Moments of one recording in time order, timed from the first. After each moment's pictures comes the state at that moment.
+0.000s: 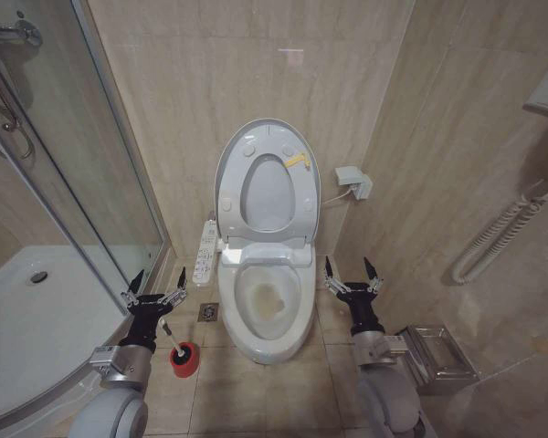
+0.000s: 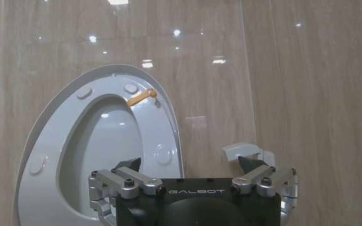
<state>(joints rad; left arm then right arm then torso) 1.45 -1.39 -0.60 -2.16 -0.26 0.04 -0.04 -1.36 1.38 0.43 2.02 0.17 0.20 0.18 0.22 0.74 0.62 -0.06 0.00</state>
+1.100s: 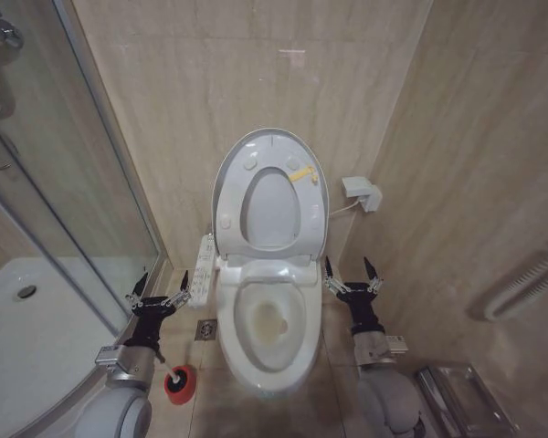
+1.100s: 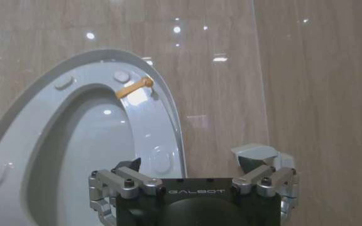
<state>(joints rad) 1.44 -1.39 -0.59 -2.13 -0.27 0.03 -0.03 -1.36 1.38 0.43 2.02 0.17 0.20 0.18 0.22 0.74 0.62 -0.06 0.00</state>
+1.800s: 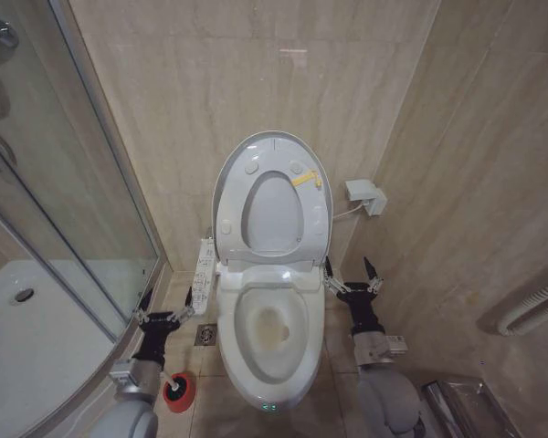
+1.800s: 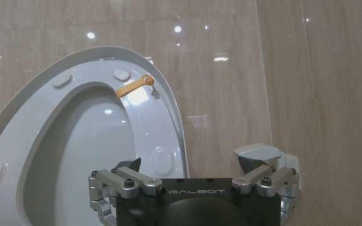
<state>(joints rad) 1.48 -1.40 -0.56 -1.95 -0.19 -0.10 -0.07 -1.36 1.38 0.43 2.02 0.17 0.20 0.18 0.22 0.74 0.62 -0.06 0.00</state>
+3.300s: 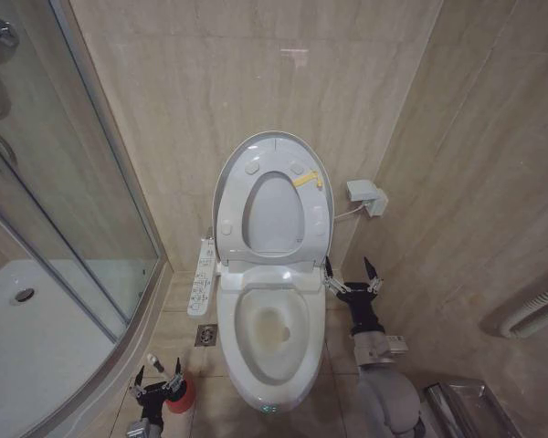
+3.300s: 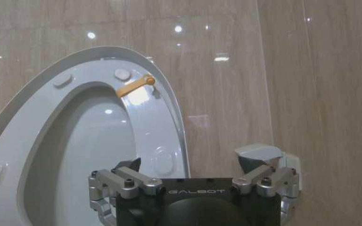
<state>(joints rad) 1.38 -1.43 -0.58 -1.29 -0.18 -0.39 -0.08 -1.36 1.38 0.43 2.02 0.17 0.20 0.18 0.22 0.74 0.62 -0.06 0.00</state>
